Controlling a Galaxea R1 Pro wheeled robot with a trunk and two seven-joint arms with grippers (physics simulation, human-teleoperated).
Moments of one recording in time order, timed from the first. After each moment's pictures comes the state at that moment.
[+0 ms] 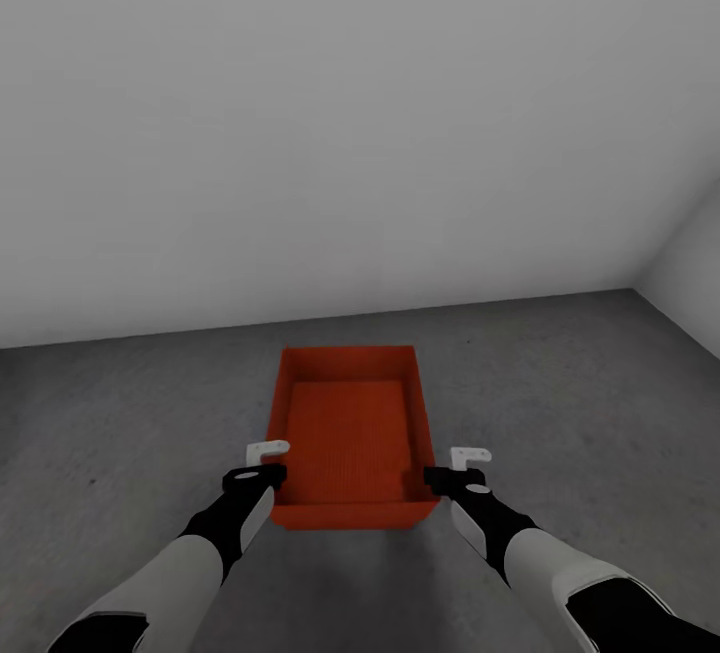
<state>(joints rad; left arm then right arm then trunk) -0.74 -0.11 0.02 -0.38 0.06 0.20 0.35 -0.81 0.07 0.25 -0.16 -0.27 -0.03 -0.16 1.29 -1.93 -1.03</state>
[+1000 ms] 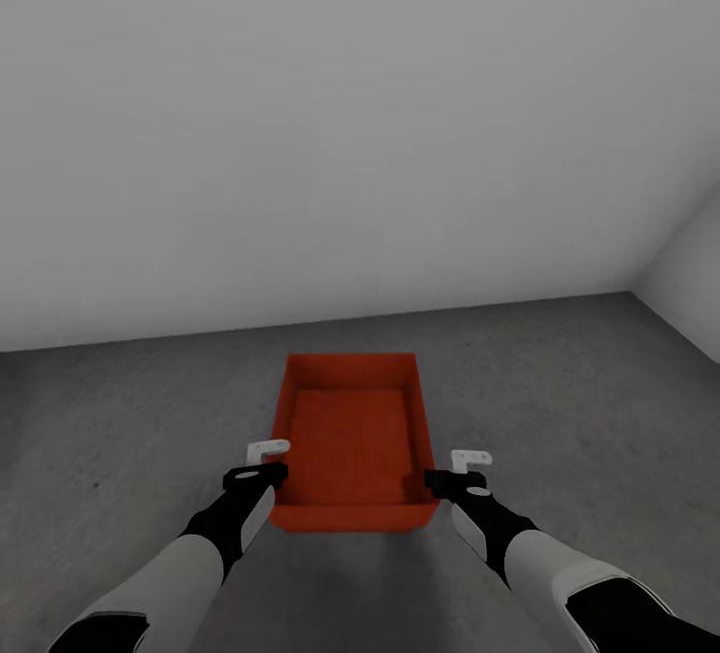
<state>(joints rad) -0.74 -0.11 0.02 -0.39 0.06 0.20 0.35 -0.80 0.07 0.25 -0.15 -0.27 -0.03 -0.16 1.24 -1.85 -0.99</state>
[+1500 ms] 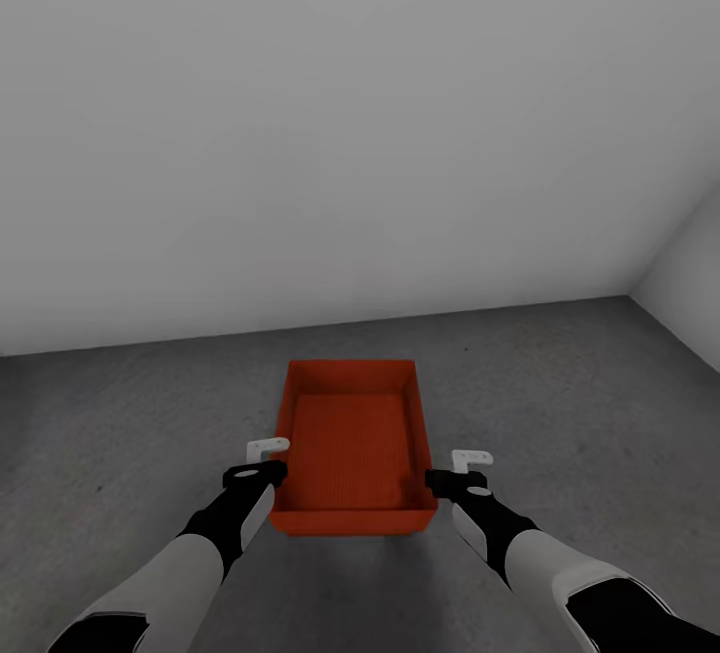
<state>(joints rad) -0.74 -0.11 0.02 -0.40 0.06 0.20 0.35 -0.80 0.07 0.25 -0.15 -0.27 -0.03 -0.16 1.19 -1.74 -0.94</state>
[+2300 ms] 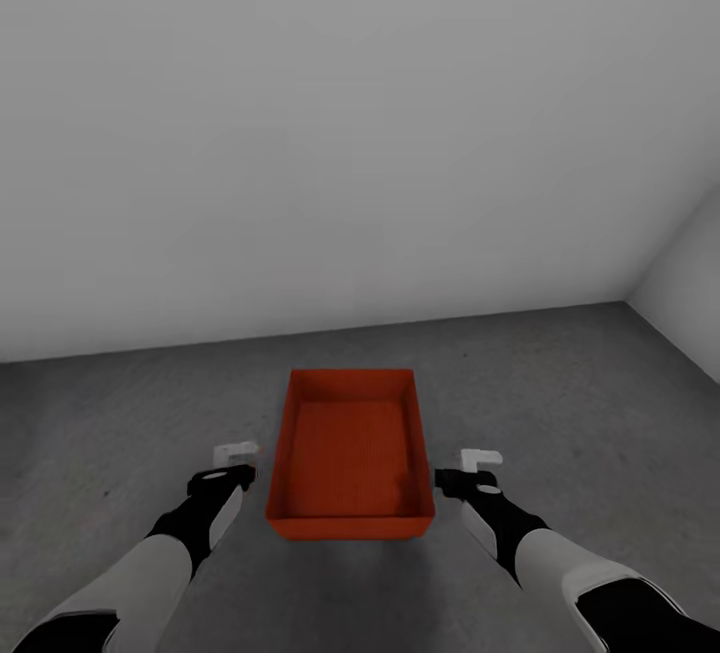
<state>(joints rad) -0.74 -0.02 0.05 -0.38 0.06 0.22 0.35 -0.80 0.04 0.25 -0.16 -0.27 -0.01 -0.16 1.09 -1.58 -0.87</state>
